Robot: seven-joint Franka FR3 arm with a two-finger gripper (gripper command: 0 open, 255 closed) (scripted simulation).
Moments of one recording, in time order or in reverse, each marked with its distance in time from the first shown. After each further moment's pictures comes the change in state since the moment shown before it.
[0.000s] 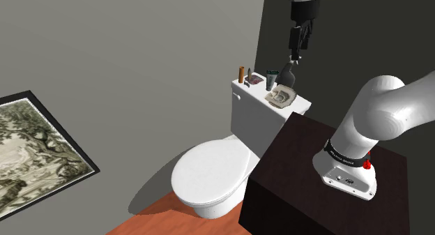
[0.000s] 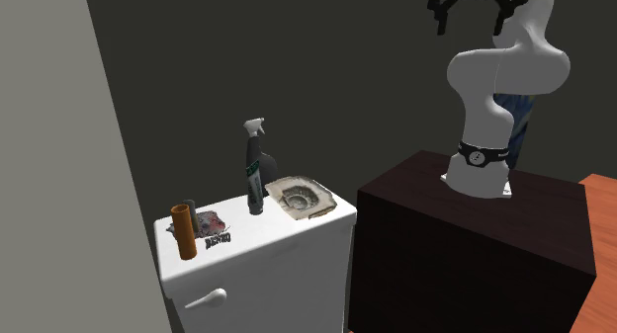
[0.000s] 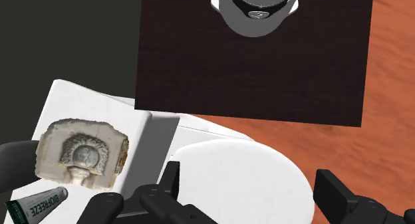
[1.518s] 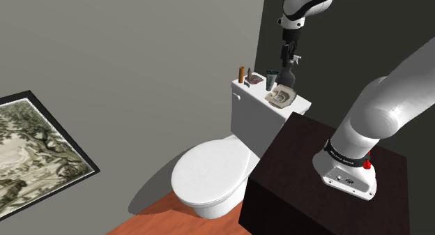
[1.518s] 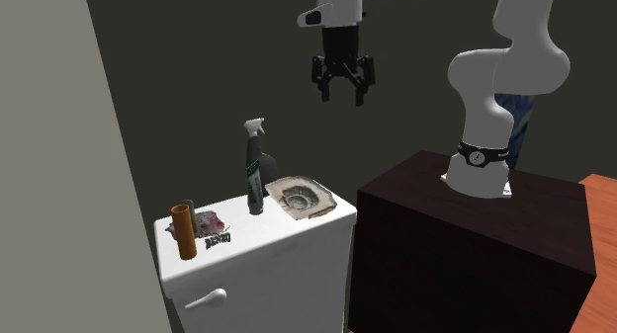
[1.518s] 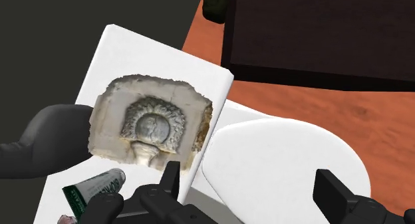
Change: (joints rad) arm -0.094 0.488 -0.412 0.036 -0.137 0.528 -0.417
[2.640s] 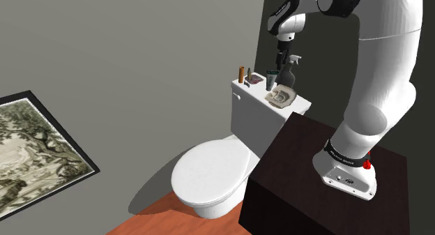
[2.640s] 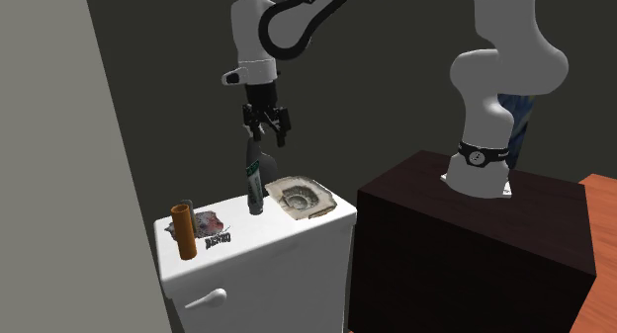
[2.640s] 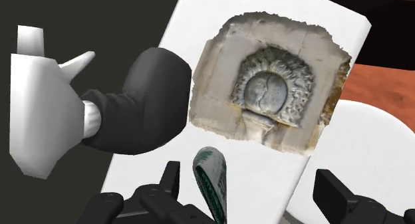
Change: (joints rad) arm -0.174 0.716 -0.090 0.481 0.391 0.183 -0.479
